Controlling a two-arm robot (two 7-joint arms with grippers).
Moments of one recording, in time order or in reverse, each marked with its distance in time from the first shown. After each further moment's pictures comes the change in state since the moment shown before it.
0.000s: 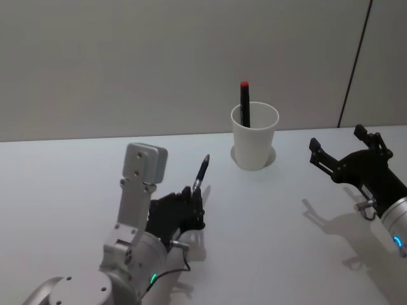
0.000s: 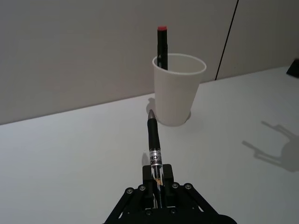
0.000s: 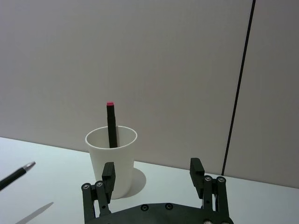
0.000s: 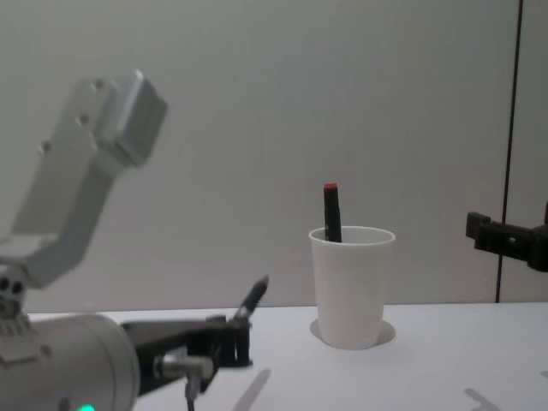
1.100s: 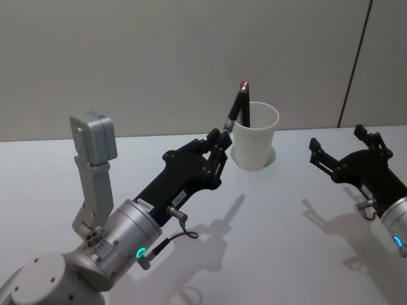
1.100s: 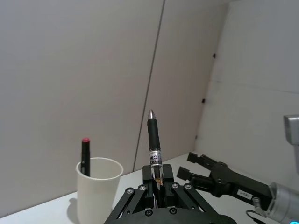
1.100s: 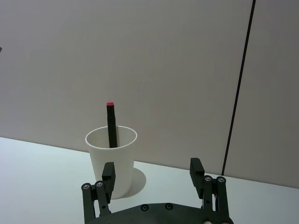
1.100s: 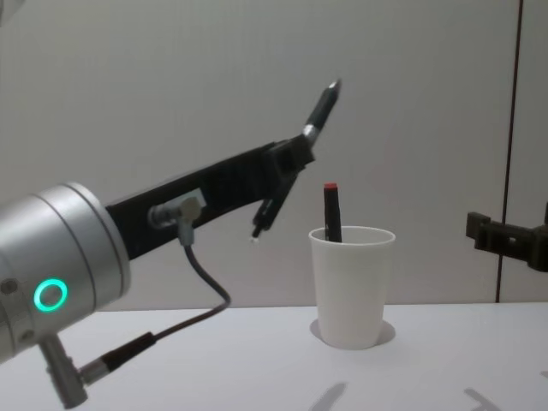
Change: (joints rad) left arm -0.038 0.032 -0.068 0.034 -0.220 -0.357 -0.453; right arm 0.000 0.000 0.000 0.000 0.000 0.000 0.000
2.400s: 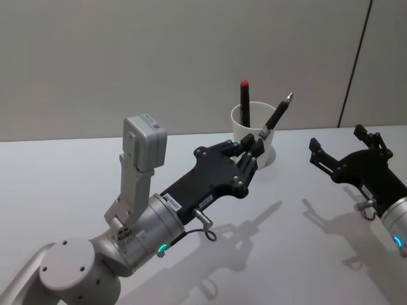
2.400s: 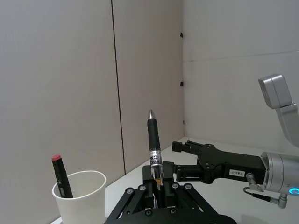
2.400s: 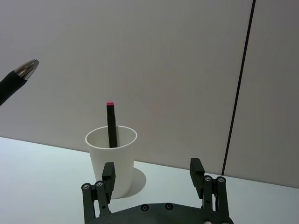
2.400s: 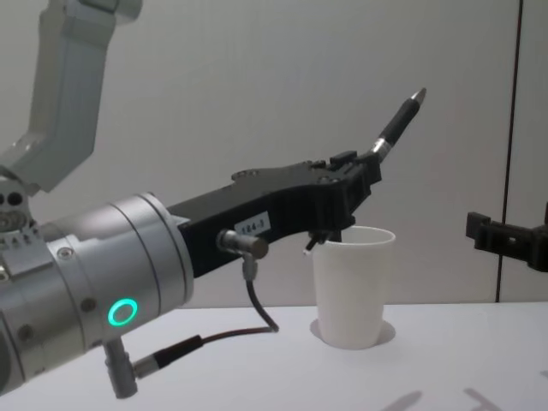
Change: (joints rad) left arm -0.093 -0.045 0.040 0.106 0.217 -0.049 -0.142; right arm 0.000 0.000 0.000 0.000 0.000 0.000 0.000
